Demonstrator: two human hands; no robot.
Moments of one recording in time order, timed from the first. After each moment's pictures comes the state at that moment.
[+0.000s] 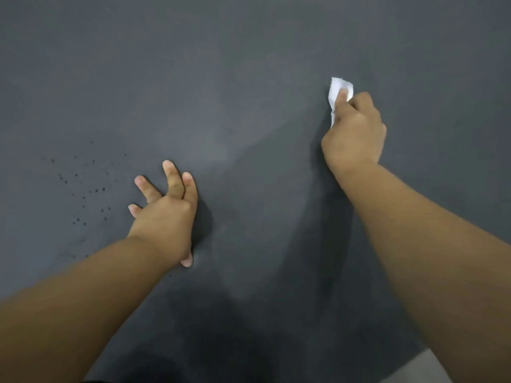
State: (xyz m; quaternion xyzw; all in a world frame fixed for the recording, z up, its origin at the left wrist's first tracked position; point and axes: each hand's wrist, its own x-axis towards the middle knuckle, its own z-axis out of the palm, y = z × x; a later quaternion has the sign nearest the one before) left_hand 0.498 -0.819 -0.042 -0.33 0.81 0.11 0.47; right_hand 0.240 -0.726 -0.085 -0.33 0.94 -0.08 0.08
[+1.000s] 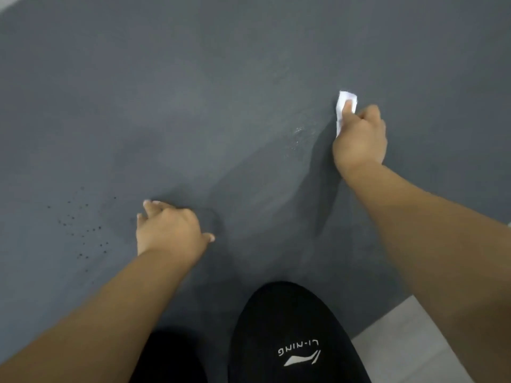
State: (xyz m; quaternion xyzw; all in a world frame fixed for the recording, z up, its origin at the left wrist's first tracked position) left_hand 0.438 -0.835 -0.003 -0.40 0.75 0.16 0.49; right_hand 0.165 -0.728 -0.051 -0.23 0.95 0.02 0.19
